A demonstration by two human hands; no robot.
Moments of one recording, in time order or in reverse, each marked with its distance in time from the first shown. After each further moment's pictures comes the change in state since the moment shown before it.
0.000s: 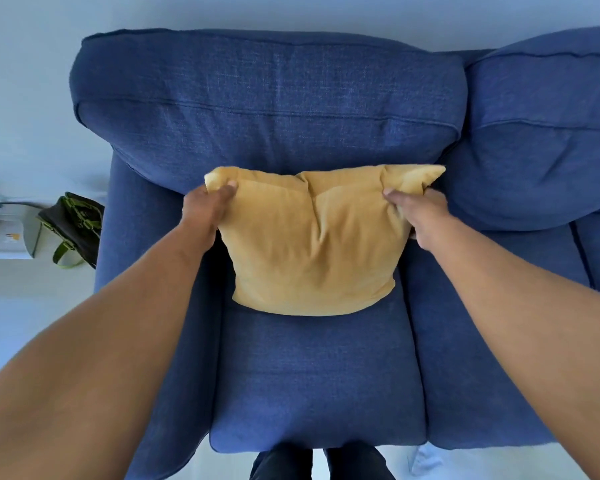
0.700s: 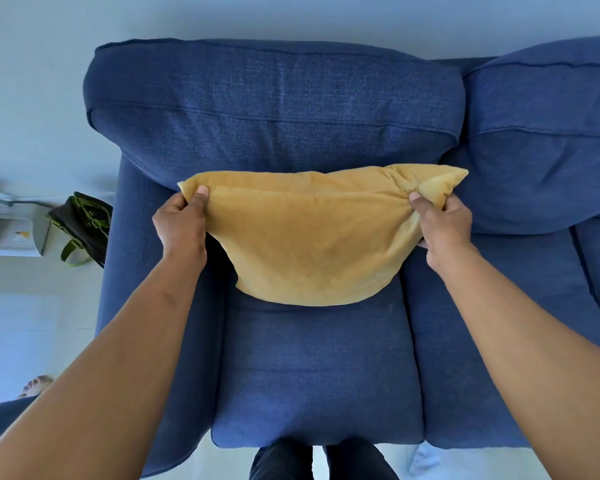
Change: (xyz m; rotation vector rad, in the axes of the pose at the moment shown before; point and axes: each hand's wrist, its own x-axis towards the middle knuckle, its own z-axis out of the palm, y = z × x) left_hand -0.033 -0.013 -0.029 -0.263 0.237 0.131; right_hand -0.028 0.014 -0.019 0.185 0.125 -0.108
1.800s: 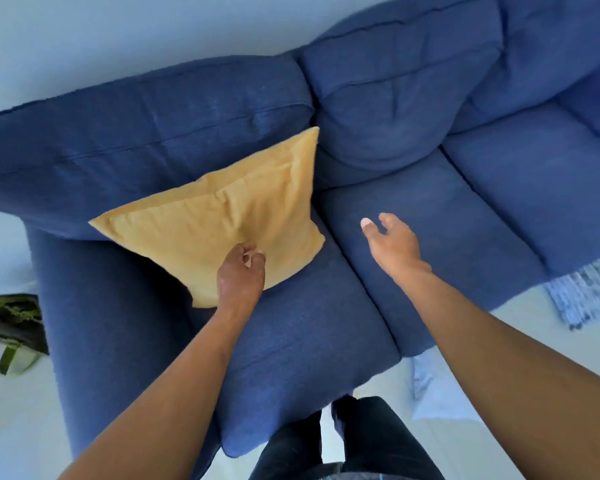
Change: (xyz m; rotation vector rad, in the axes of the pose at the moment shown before) left_hand -0.187 -0.085 0.045 0.732 -0.607 0.239; right_hand -0.123 0.086 -0.144 -0.454 0.125 -0.021
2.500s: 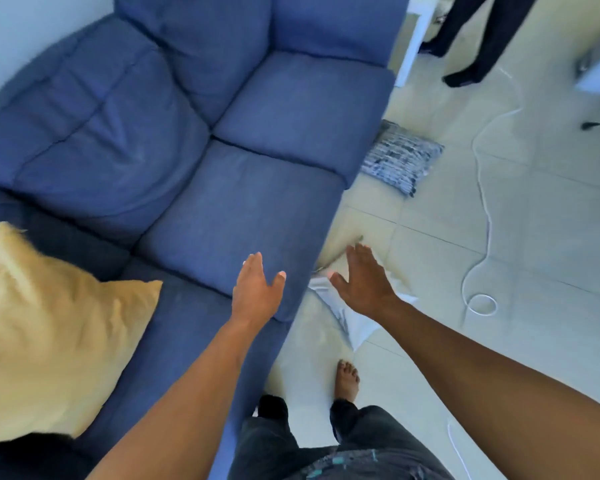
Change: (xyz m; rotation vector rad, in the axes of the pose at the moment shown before) left_hand -0.227 0.067 0.323 0.634 -0.596 0.555; right_hand -0.150 0.341 -0.200 -0.169 0.158 0.238
